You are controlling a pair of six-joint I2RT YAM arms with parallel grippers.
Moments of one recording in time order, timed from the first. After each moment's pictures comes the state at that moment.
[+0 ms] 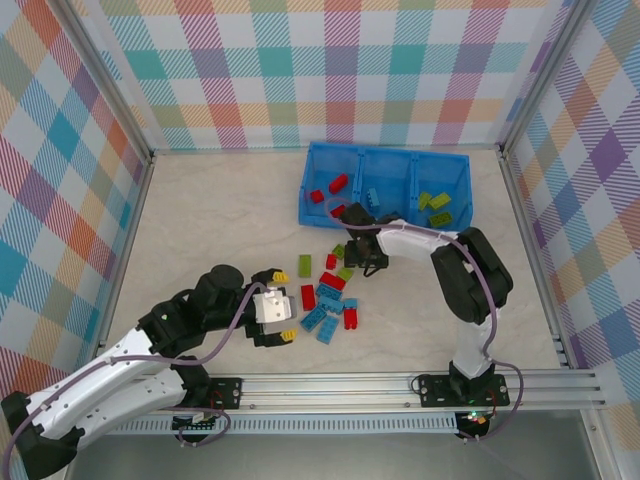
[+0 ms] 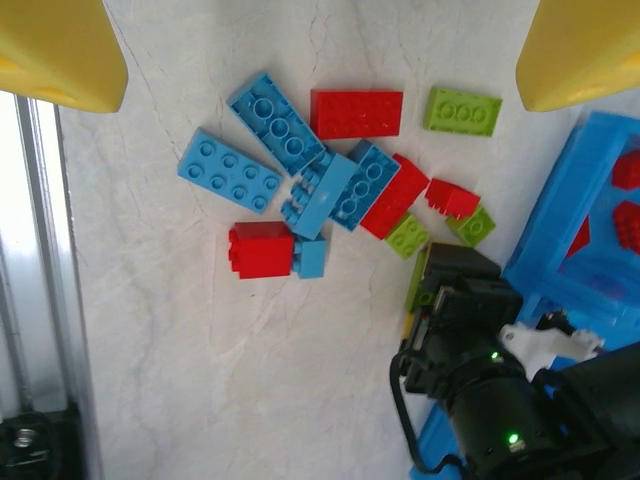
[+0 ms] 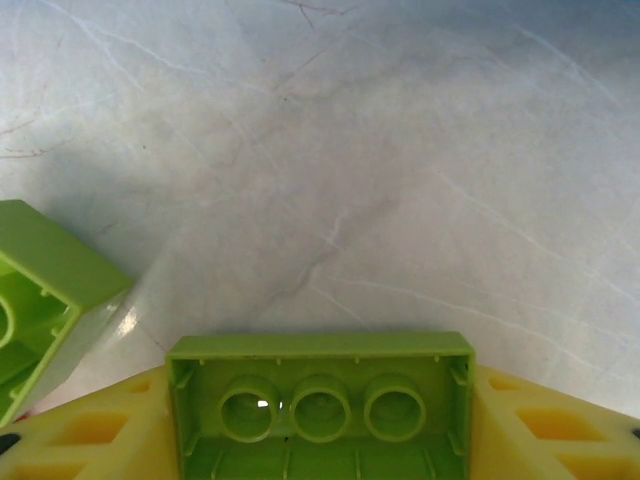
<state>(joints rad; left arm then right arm) -0.86 0.68 0.66 -0.57 0.25 0.61 0.64 1.88 1.20 -0.60 0.15 0.61</state>
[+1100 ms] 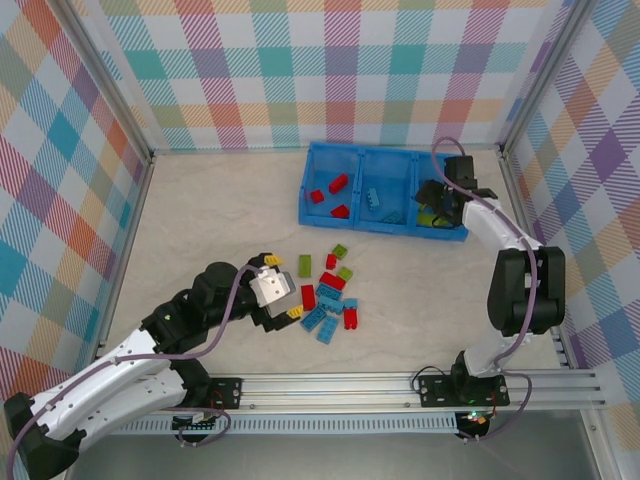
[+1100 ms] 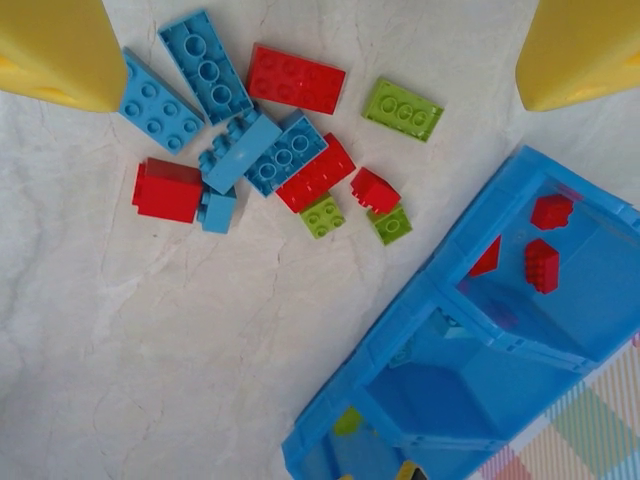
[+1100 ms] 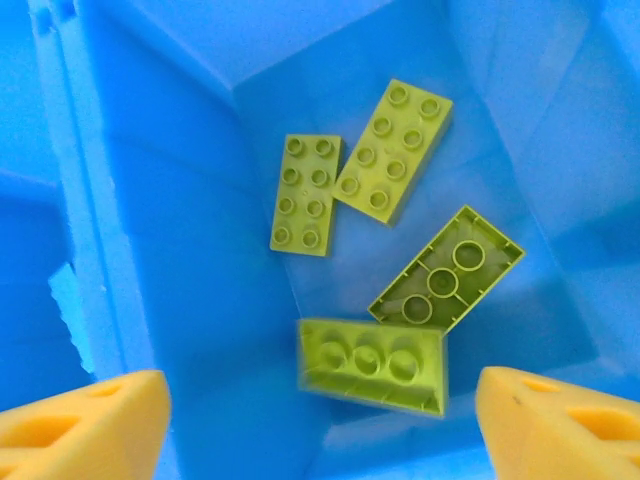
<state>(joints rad) -0.81 0.69 0.62 -0.37 0.11 0.39 0.07 1.68 1.23 -0.44 0.04 0.58</state>
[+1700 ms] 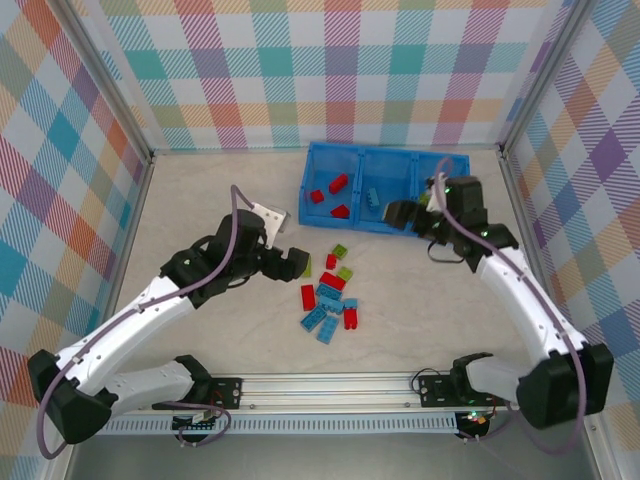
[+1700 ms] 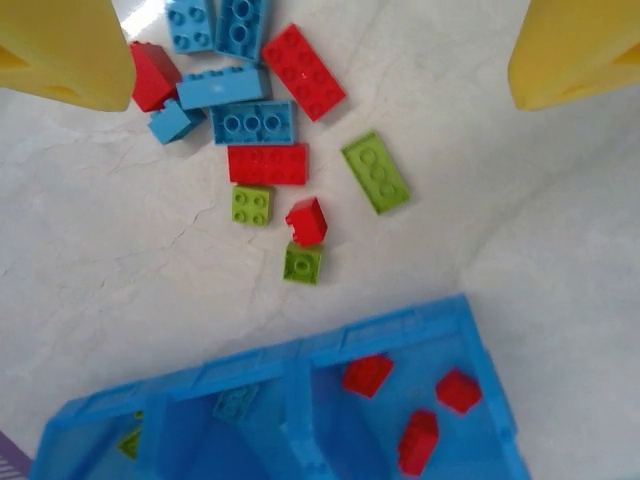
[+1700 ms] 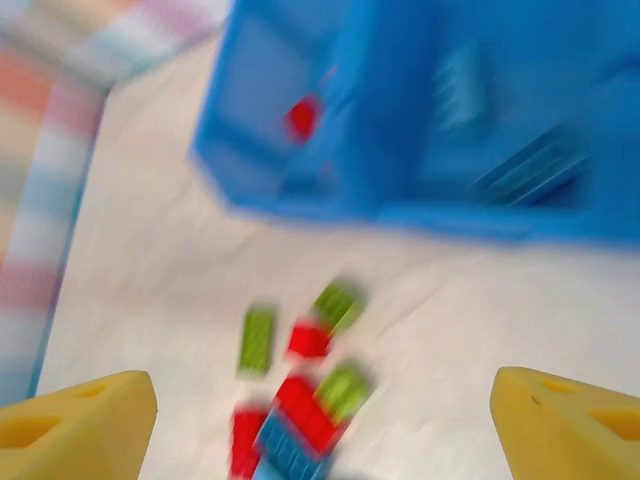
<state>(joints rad) -0.73 1.09 1.05 -0.67 -0.06 -0.27 0.31 1.15 1.03 -0.57 -0.36 0.48</state>
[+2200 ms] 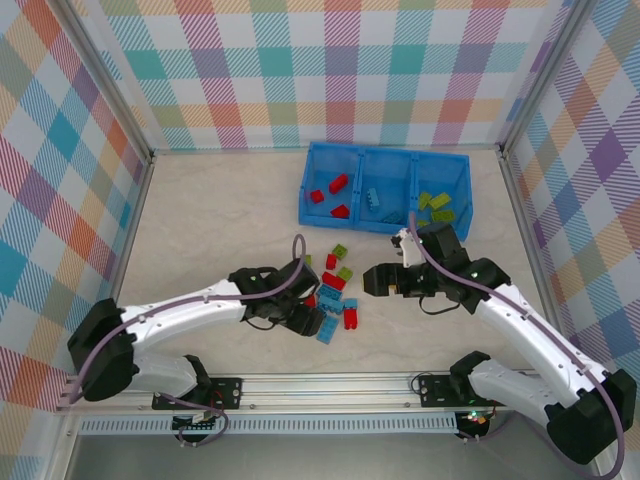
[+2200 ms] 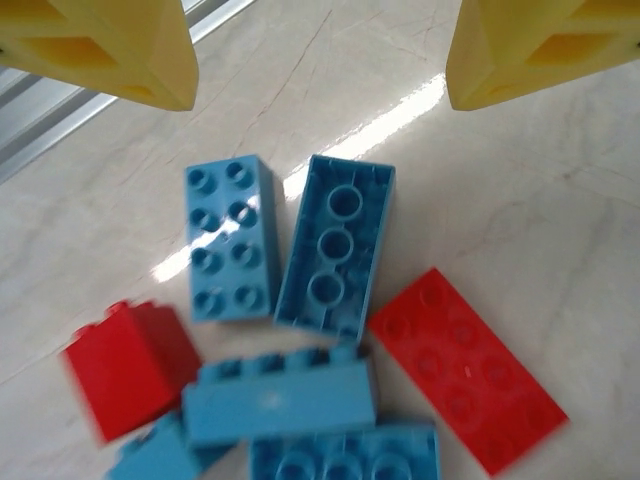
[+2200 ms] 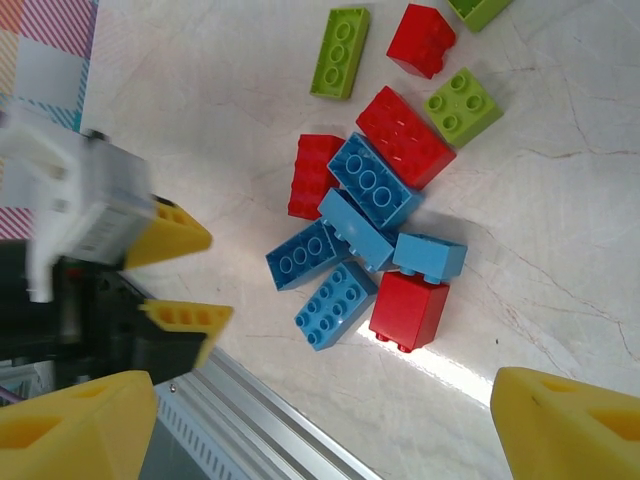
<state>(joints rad) -0.98 1.34 0.88 -0.76 0.04 -0.47 0.54 0.97 0.85 -0.75 -0.46 0.50</state>
